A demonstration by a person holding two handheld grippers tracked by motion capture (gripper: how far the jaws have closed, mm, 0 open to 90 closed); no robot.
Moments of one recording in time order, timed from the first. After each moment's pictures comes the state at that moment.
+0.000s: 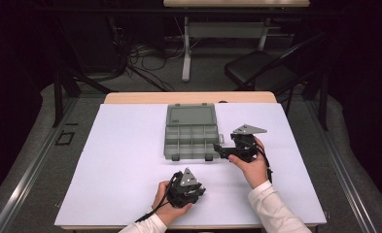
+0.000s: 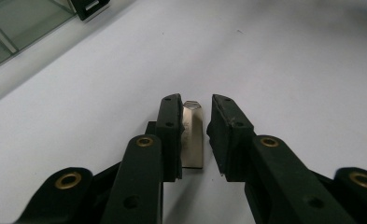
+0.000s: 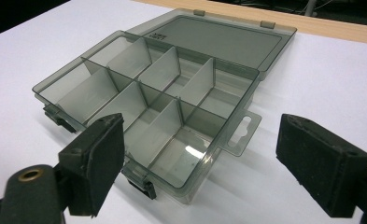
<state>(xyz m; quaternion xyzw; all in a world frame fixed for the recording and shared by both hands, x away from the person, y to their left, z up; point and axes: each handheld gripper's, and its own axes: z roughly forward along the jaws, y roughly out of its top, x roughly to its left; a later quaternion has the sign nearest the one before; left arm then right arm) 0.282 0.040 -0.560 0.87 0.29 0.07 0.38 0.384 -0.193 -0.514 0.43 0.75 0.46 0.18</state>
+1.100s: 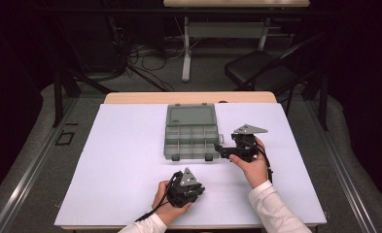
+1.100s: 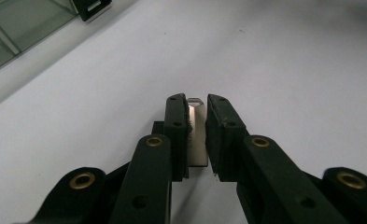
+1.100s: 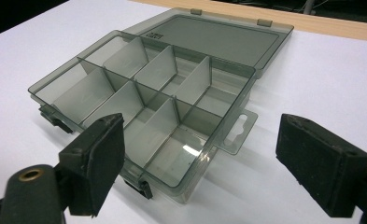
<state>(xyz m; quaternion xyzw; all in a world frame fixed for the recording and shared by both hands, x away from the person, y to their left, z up) 0.283 0.041 -0.559 0.87 0.29 0.07 0.39 0.385 -0.196 -0.516 0.44 0.75 0.46 0.18</state>
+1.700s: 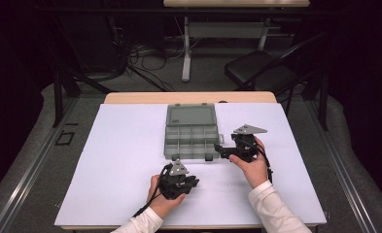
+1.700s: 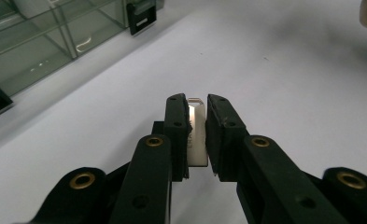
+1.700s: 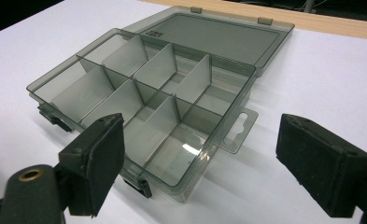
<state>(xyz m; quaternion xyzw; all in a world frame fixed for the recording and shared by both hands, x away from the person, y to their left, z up) 0.302 0.064 -0.549 0.85 0.33 0.06 0.41 0.385 -0.195 -0.517 0.44 0.75 0.46 0.18</state>
